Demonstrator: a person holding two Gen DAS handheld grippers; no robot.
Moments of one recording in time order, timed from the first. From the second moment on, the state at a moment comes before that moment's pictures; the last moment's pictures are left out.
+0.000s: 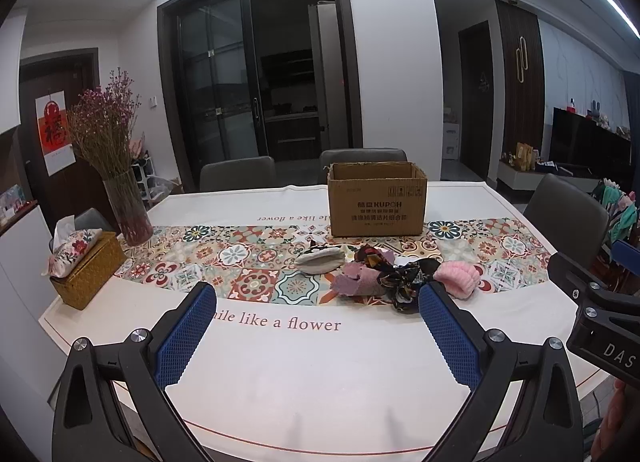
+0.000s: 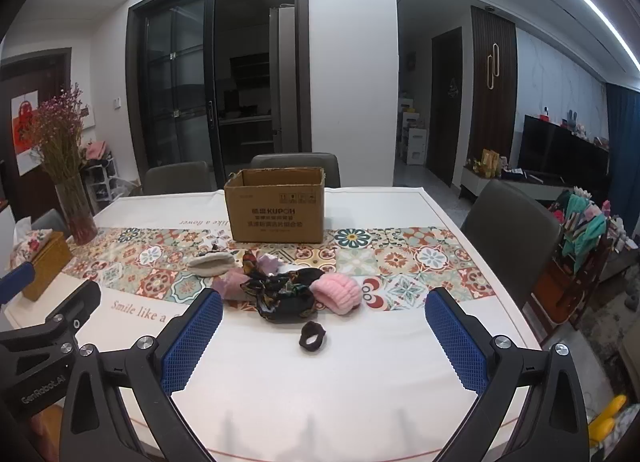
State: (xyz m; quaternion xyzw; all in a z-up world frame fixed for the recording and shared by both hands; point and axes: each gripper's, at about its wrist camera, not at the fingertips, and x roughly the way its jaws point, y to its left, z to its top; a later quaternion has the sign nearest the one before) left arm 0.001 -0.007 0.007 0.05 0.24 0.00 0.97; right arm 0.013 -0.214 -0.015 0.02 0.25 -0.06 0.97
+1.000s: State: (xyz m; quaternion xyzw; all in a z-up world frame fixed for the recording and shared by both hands) left arm 0.000 -0.012 0.008 0.04 0.24 0.00 0.97; right arm 0.012 -0.217 -0.015 0.02 0.25 -0.05 0.97
